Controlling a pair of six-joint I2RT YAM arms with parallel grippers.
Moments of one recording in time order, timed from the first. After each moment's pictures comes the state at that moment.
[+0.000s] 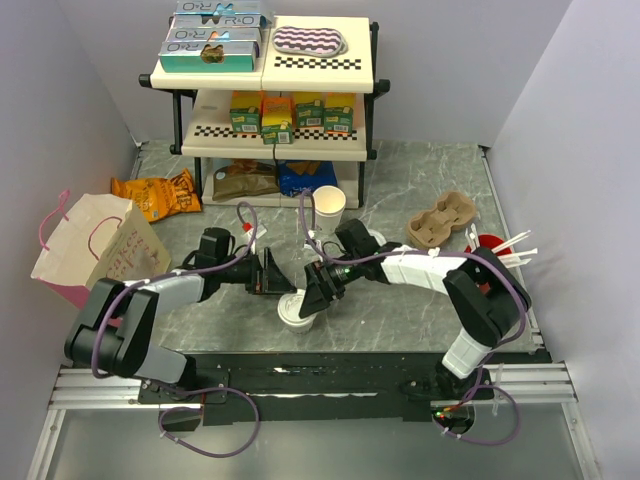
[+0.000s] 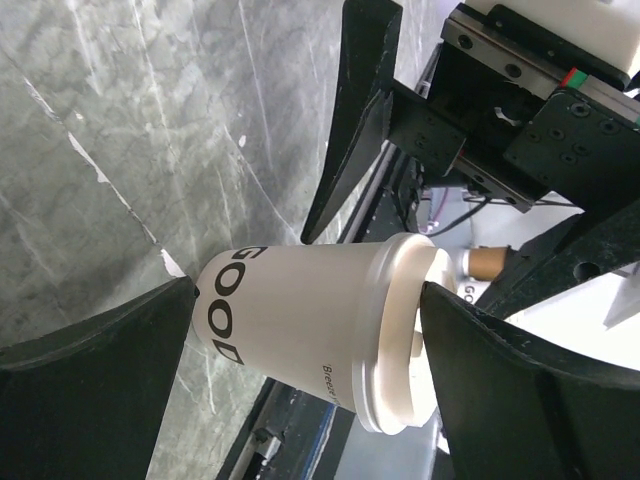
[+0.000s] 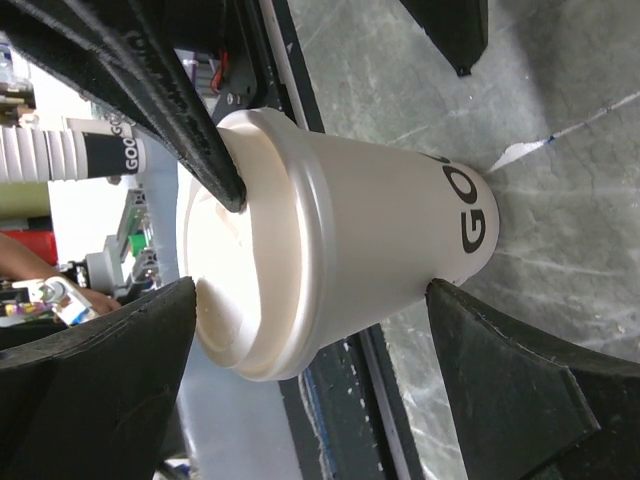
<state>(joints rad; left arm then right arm) -0.31 1.42 0.50 0.23 0.99 -0.54 0.70 1.66 0.87 -0.11 -0.94 0.30</state>
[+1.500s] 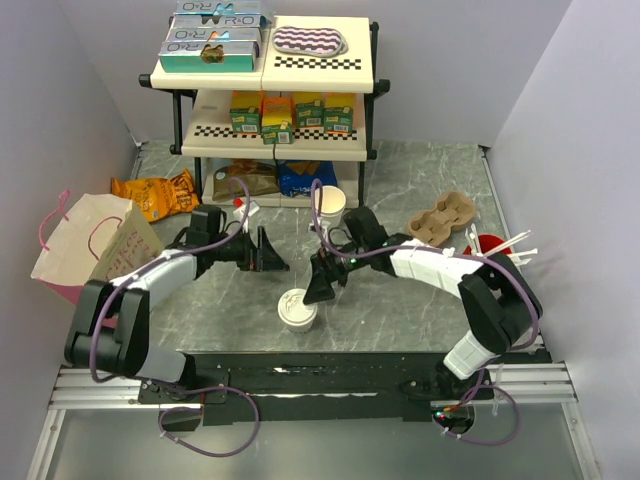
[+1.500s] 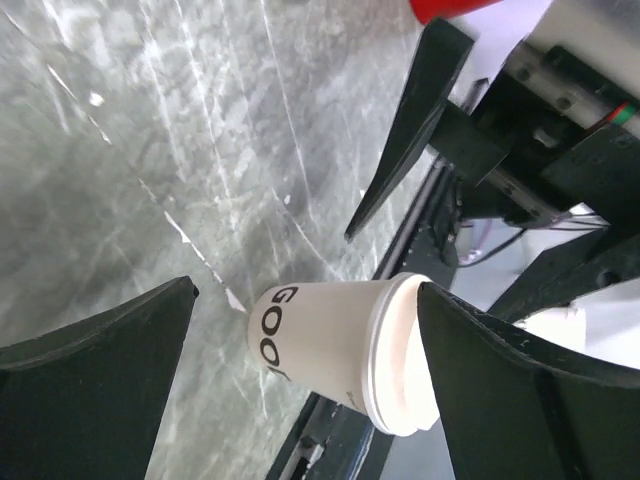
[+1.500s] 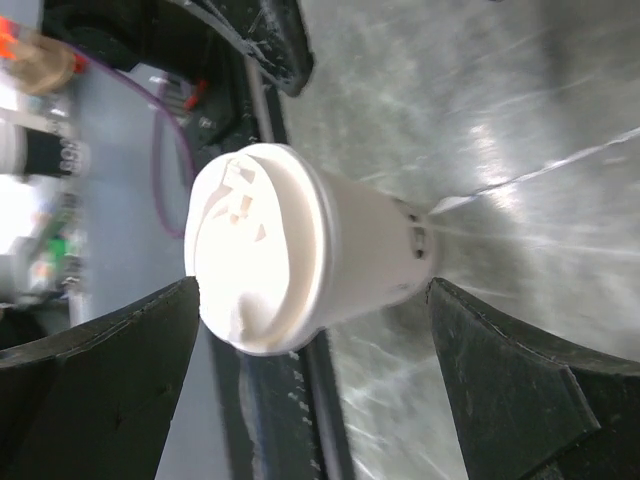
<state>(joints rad) -0.23 1.43 0.69 0.01 0.97 -0.37 0.65 1.59 0.89 -0.08 -0.93 0.17</state>
